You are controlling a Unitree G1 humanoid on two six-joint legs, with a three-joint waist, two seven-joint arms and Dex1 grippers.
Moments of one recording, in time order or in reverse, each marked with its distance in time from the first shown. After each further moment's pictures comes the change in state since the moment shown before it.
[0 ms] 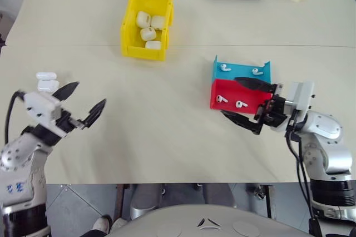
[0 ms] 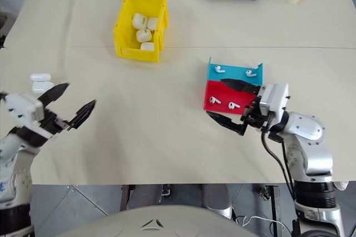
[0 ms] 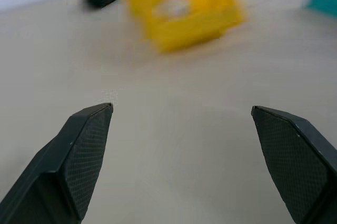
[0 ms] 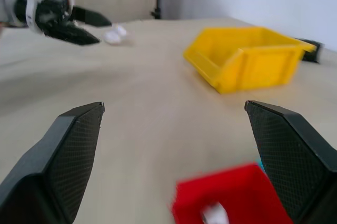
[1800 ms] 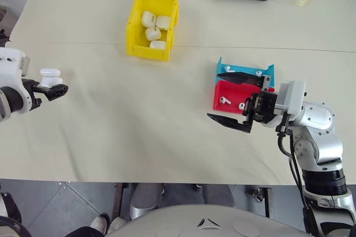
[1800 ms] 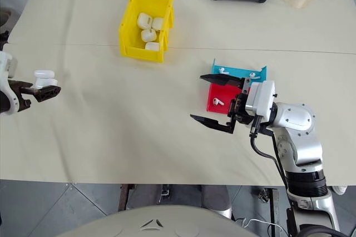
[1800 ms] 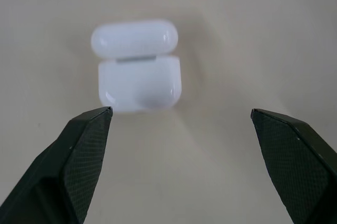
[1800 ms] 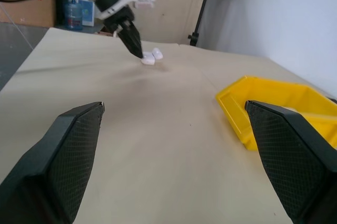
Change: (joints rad) left arm -0.594 0.515 -0.194 0.237 -0.067 1.062 0.159; right arm -0.099 -0.030 0.070 -0.037 -0.027 -0.064 0.055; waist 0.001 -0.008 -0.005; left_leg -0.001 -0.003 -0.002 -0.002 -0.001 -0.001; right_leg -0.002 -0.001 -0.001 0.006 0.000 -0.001
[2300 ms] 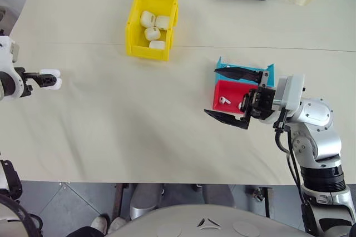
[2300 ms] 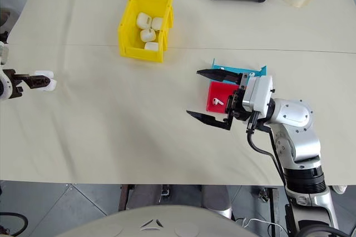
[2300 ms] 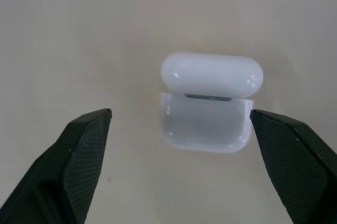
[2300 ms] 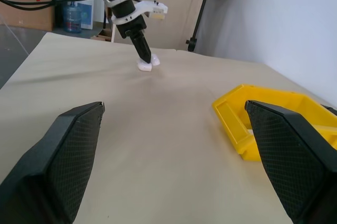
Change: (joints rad) left arm -0.323 0.001 -0.163 0.398 0.128 0.060 -0.013; right arm -0.027 0.005 0.013 -0.004 0.000 0.012 -0.027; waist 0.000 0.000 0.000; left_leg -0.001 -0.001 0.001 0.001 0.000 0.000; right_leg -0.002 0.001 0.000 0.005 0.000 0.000
